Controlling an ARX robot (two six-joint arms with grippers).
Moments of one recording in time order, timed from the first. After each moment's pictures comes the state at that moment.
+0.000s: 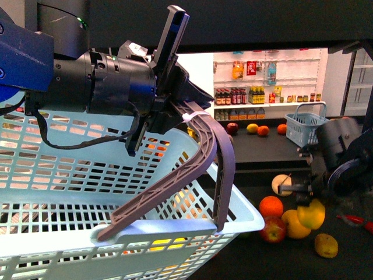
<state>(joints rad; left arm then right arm) -0.35 1.82 1.29 0.34 0.64 -0.94 -0.01 2.24 1.60 0.07 0.05 0.17</state>
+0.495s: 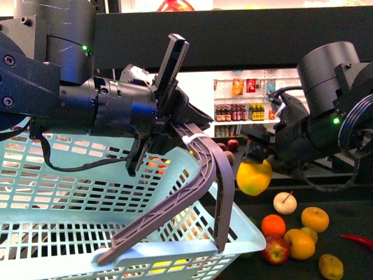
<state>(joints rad) -0.35 1.82 1.29 0.34 0.64 -0.94 0.18 1.94 1.38 0.10 -0.15 0.40</state>
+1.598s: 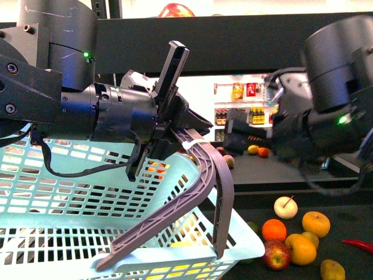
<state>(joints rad) -0.35 1.82 1.29 0.34 0.64 -0.94 0.23 1.76 1.20 0.29 -0.01 0.28</state>
